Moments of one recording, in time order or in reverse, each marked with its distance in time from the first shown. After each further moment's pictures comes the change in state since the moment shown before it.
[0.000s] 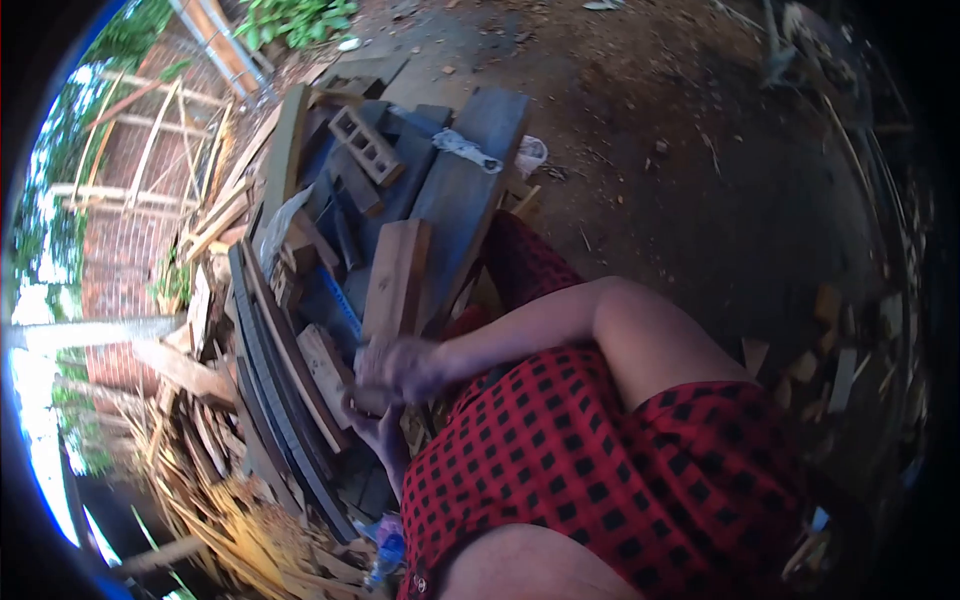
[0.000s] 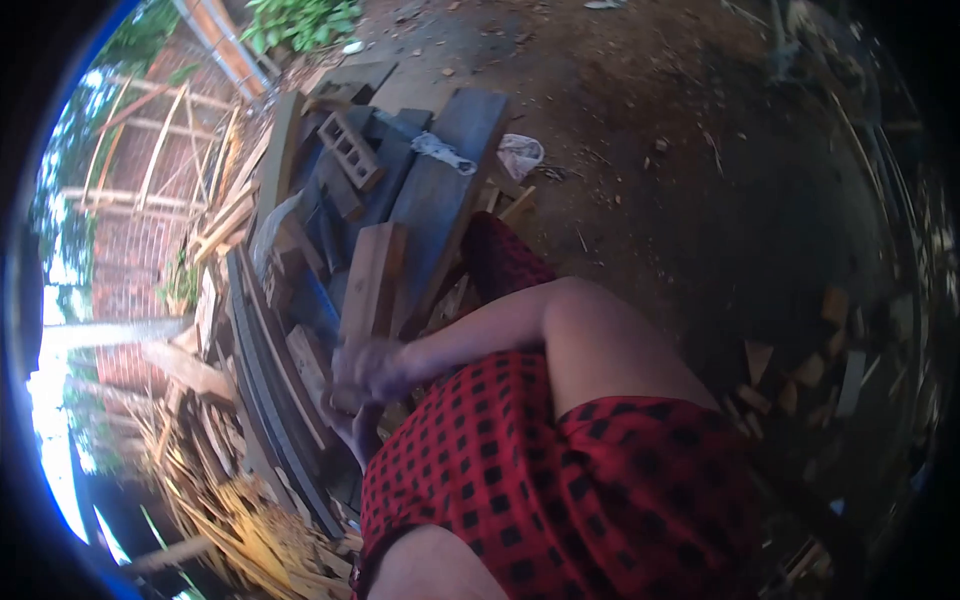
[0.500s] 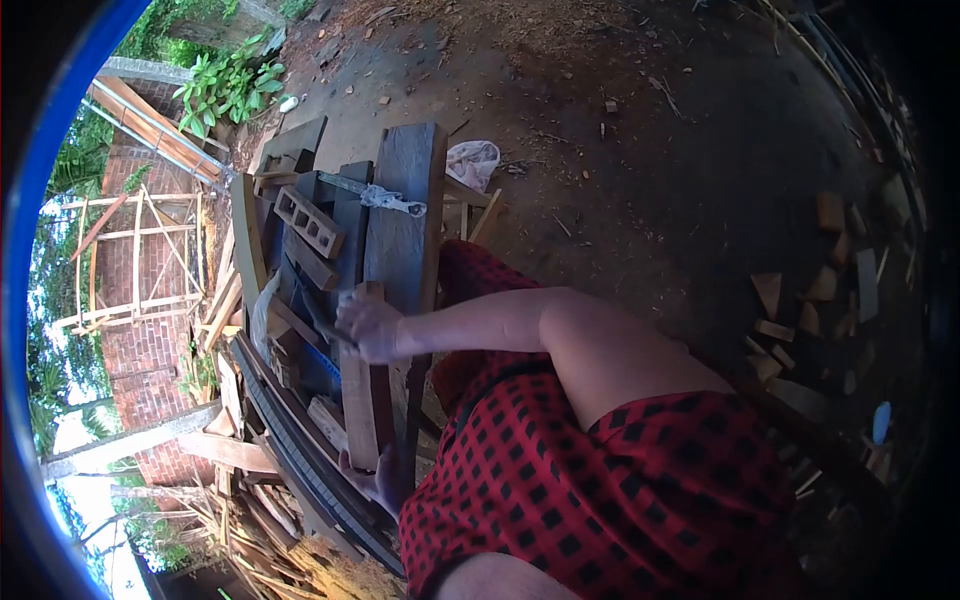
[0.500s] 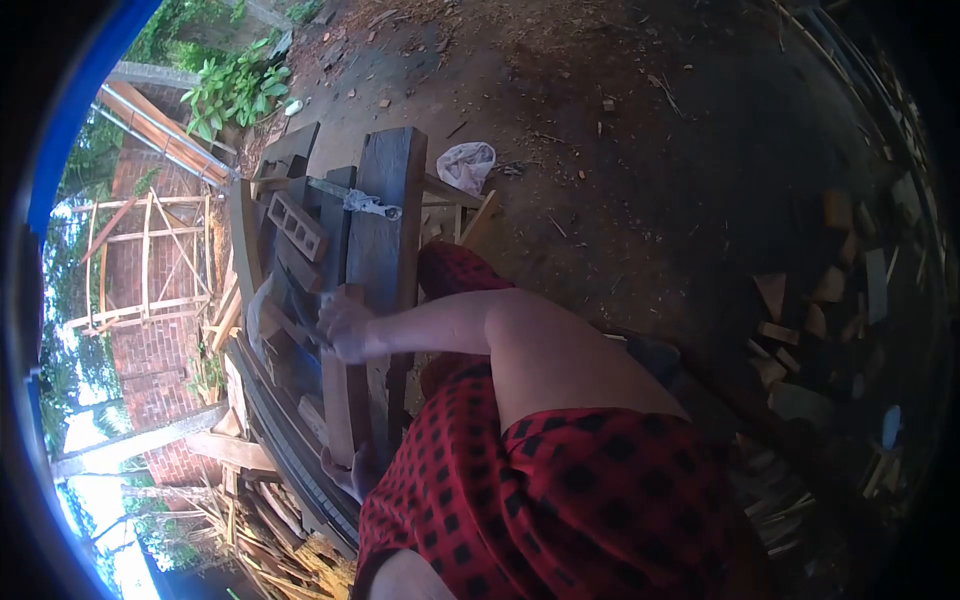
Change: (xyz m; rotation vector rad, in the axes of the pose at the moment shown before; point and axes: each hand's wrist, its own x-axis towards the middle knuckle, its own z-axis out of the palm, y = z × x) left_hand -0.014 0.049 0.041 0.195 0.243 -0.144; right_hand -0.011 0.085 -0.072 -0.222 0.073 0.662
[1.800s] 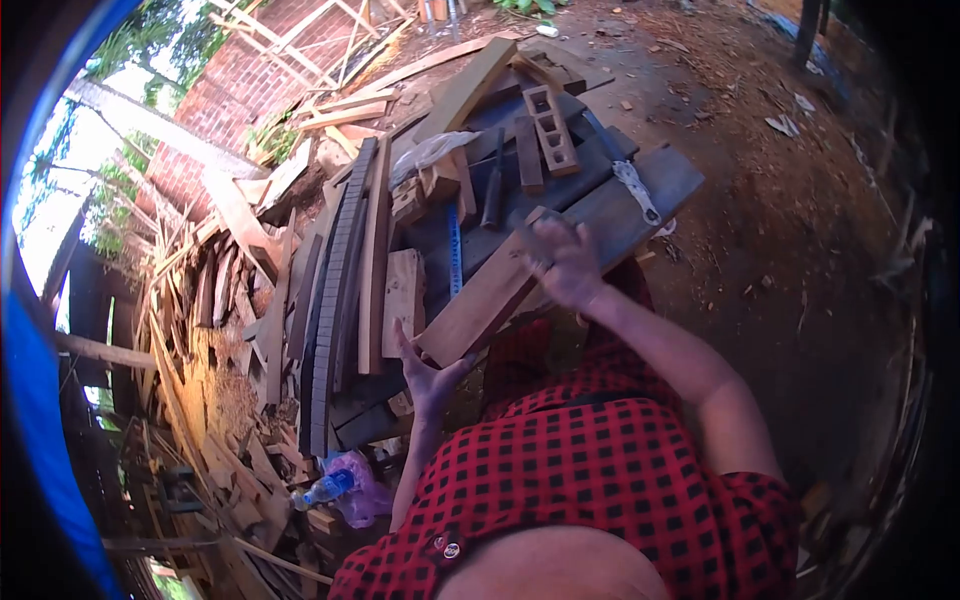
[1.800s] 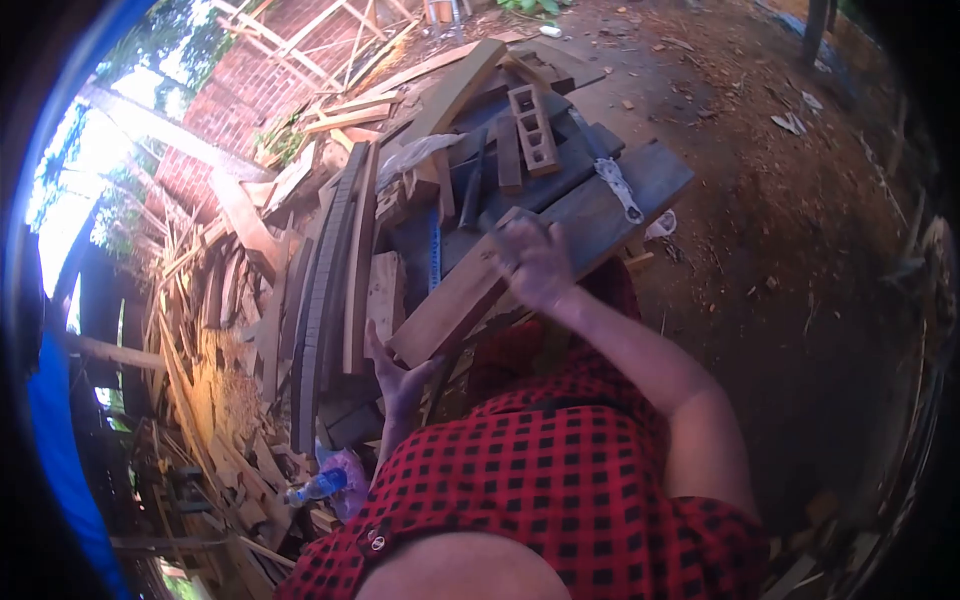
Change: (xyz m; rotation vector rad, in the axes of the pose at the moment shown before) left_hand 0.027 -0.043 -0.026 -0.029 -0.052 0.255; right_hand -0.017 -0.007 -0.020 -0.218 0.038 -0.122
